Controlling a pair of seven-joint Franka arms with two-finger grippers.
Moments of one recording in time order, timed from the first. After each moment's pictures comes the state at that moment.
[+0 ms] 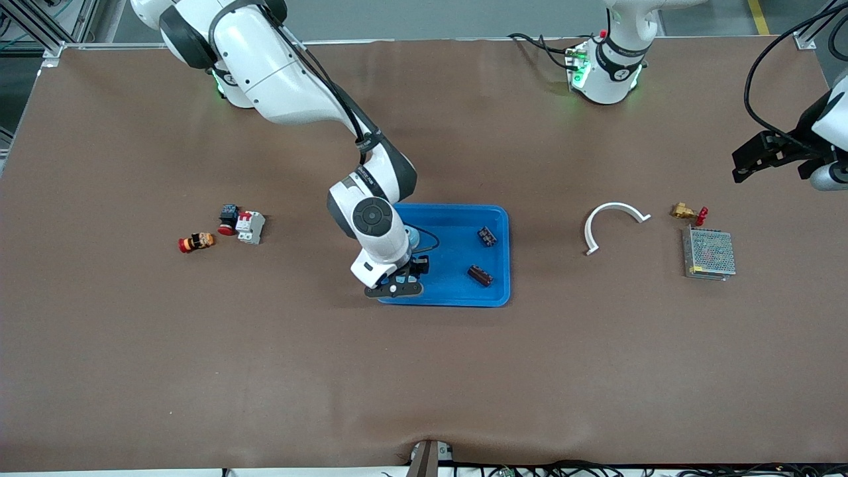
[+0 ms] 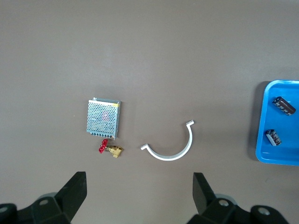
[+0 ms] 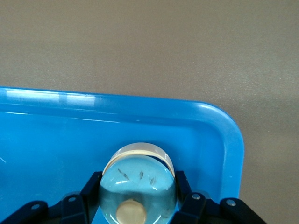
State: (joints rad) left arm 0.06 0.01 -0.13 -1.53 0.08 1.55 -0.07; right arm 0.65 0.88 0.01 -1.38 0.04 2.35 0.58
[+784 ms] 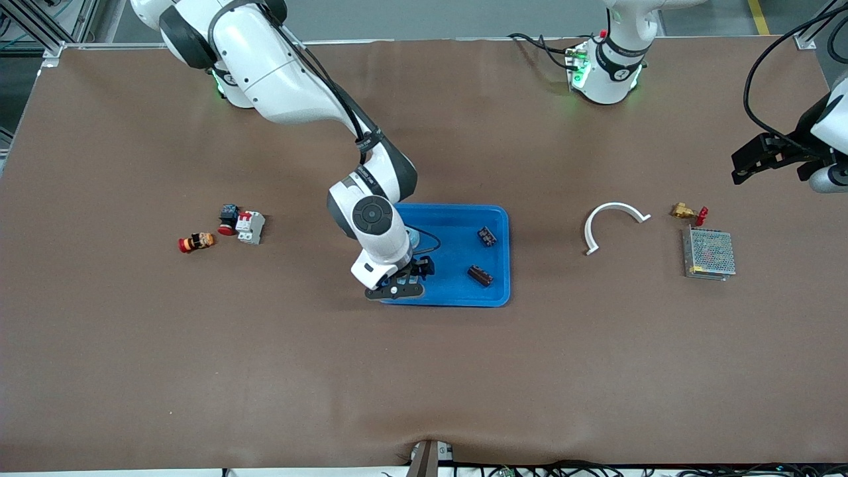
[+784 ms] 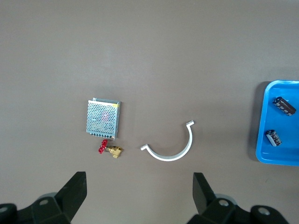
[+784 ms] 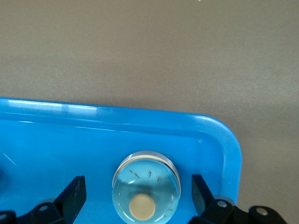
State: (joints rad) left arm 0.06 0.01 -0.13 -1.52 0.08 1.55 -0.07; right arm 0.65 0.87 0.01 -1.35 0.04 2.33 0.58
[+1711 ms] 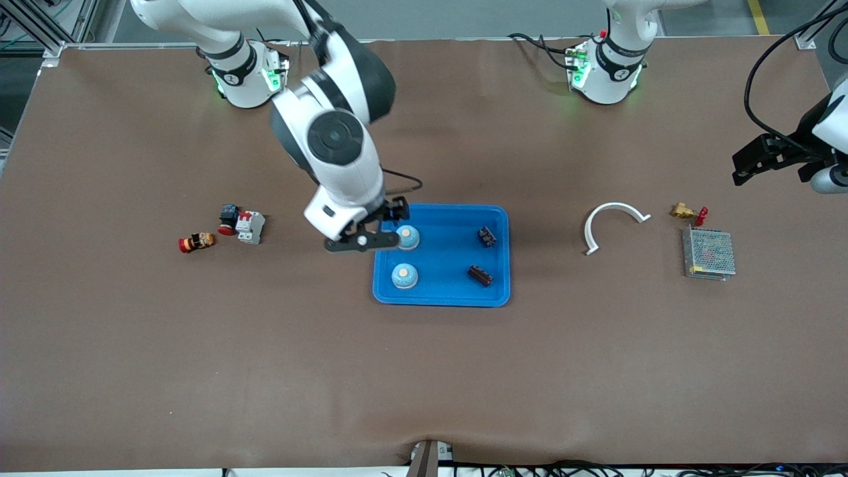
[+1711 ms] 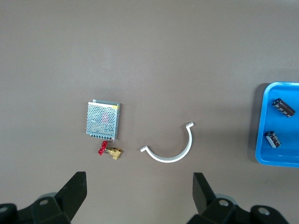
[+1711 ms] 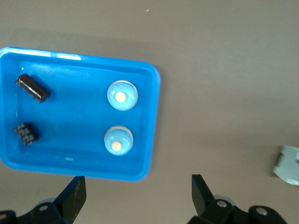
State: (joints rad) left arm 0.06 0.02 -0.13 -1.52 0.08 1.55 -0.07; right arm 0.62 0.46 0.00 -1.35 0.04 1.74 0.53
